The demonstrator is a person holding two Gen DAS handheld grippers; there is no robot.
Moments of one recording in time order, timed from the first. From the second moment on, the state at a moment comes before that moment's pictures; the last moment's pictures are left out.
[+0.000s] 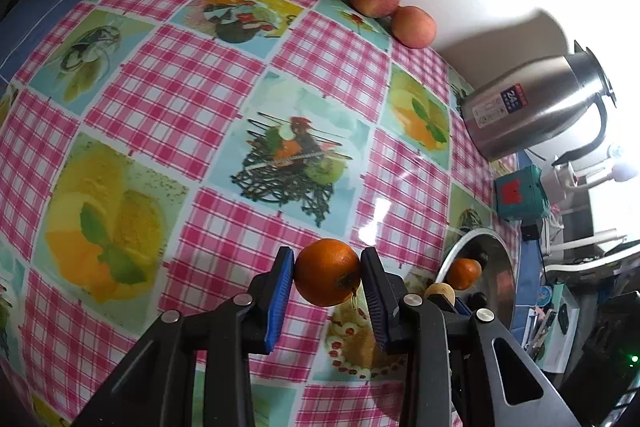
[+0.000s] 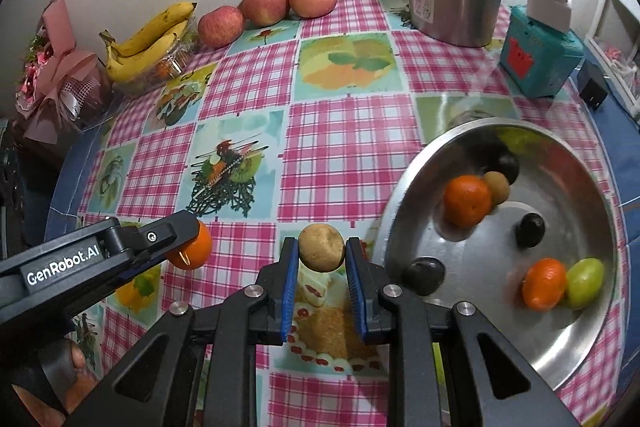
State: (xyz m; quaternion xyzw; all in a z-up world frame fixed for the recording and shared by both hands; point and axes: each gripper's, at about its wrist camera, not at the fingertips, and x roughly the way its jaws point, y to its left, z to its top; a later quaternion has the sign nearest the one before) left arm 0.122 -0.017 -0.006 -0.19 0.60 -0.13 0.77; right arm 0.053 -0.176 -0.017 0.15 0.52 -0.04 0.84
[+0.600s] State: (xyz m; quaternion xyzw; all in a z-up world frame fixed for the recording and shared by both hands) left arm 0.087 -0.120 0.010 -0.11 0.59 -0.21 0.77; right arm 0.013 -0.251 -0.004 0.15 0.52 -0.12 0.83
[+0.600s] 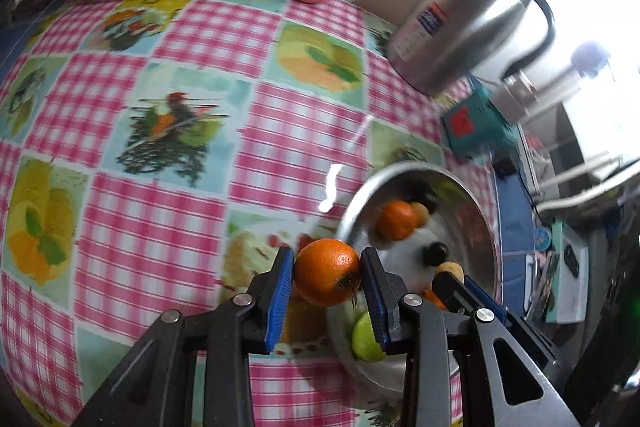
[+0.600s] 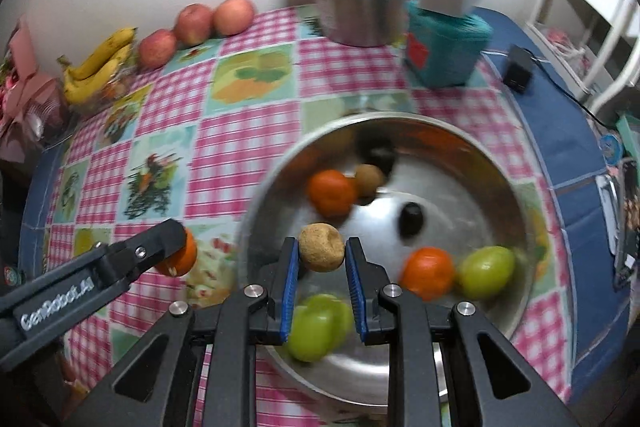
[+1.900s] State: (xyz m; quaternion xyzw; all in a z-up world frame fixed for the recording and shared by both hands) left arm 0.089 -0.172 -0.016 -0.07 0.56 -0.26 0.79; right arm 0.004 -0.289 -0.032 0.21 0.54 -0.13 0.80
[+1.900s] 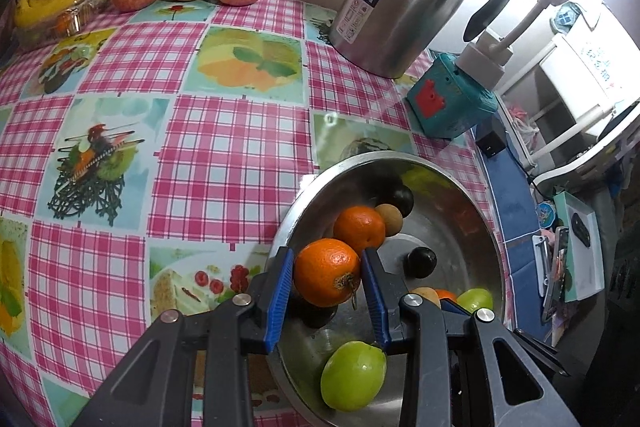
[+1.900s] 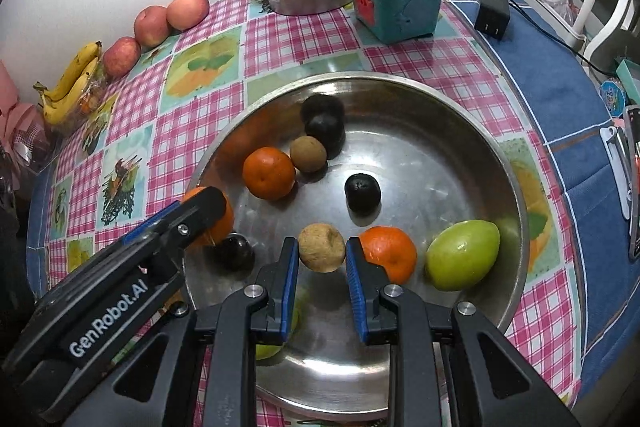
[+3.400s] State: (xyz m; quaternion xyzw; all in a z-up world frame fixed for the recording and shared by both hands) left arm 0.080 -0.068 -0.012 0.01 0.55 -0.08 0.83; right arm -0.005 -0.256 -0.022 0.15 0.52 -0.12 0.83
